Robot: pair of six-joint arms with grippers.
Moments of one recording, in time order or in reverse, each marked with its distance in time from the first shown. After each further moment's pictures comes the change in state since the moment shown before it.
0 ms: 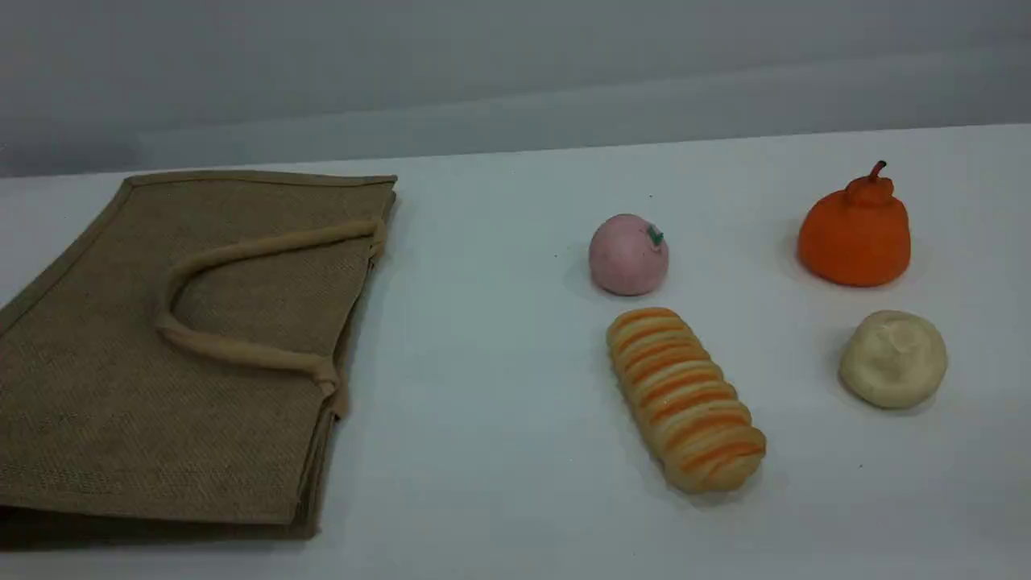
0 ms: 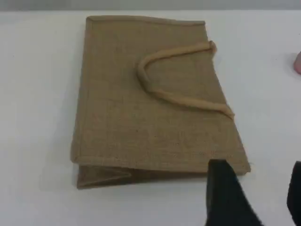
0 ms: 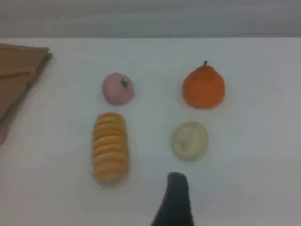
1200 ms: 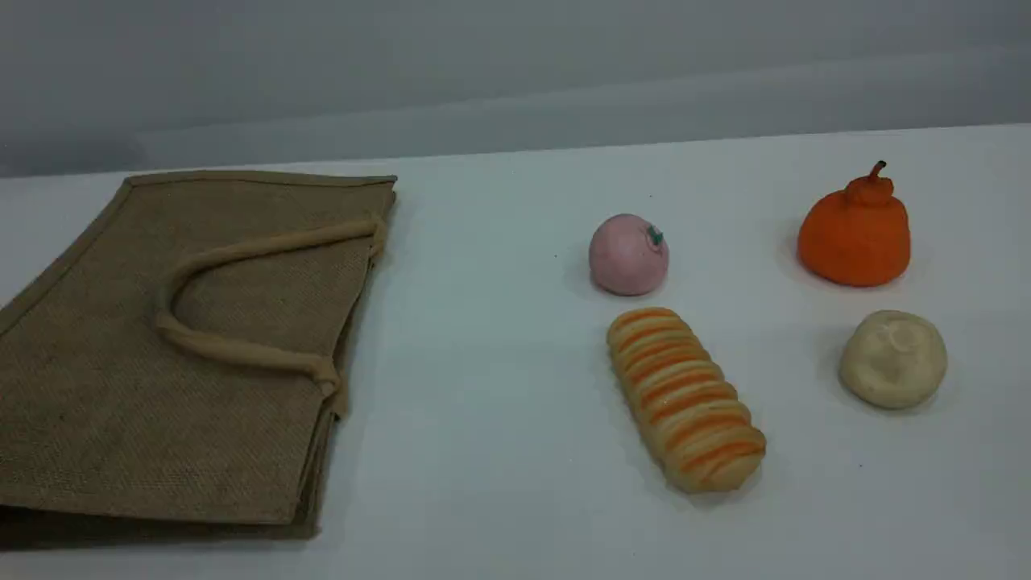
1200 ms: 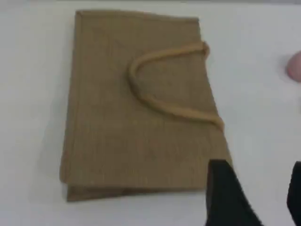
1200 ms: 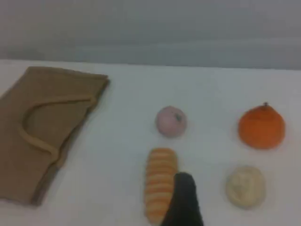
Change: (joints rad) left arm 0.000 0.398 -0.159 -0.033 -0.128 0.004; right arm 0.000 0.318 -0.081 0.254 -0.218 -0.198
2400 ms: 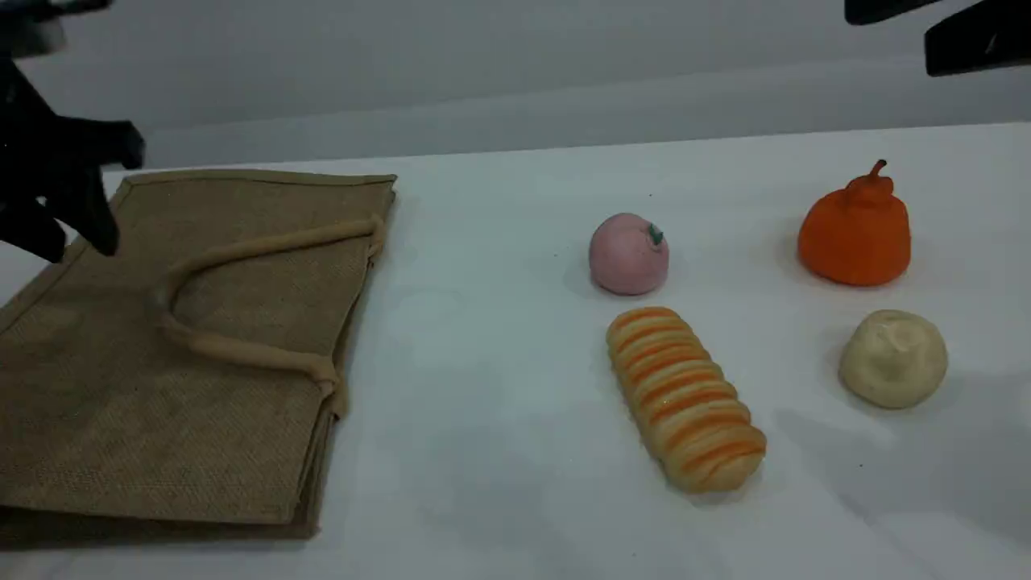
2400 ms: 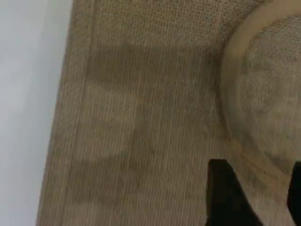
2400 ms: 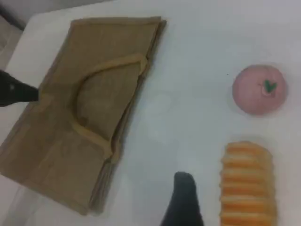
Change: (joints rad) left arm 0.000 1.485 -0.440 0.194 -0.461 -0.250; right arm 0.000 1.035 -0.119 0.883 -0.201 -0.829
